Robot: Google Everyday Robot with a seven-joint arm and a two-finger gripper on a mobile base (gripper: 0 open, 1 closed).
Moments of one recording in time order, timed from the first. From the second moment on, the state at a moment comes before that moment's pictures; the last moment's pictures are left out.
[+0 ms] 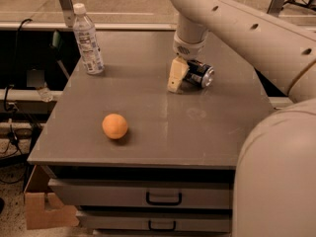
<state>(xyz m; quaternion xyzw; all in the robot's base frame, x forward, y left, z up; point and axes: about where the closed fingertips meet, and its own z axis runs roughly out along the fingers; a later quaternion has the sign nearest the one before) 0.703 -0.094 0.835 -0.52 0.84 -0.07 0.14</state>
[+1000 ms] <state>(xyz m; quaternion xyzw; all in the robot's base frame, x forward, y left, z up) 0.708 -0.097 0.842 -0.51 0.85 -0.08 0.14</state>
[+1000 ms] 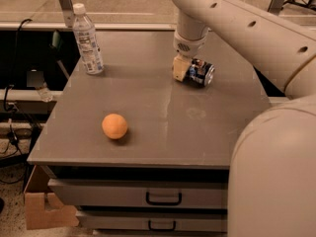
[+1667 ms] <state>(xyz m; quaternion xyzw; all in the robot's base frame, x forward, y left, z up) 0.685 -0.106 0.926 -0.53 0.80 0.03 0.28</state>
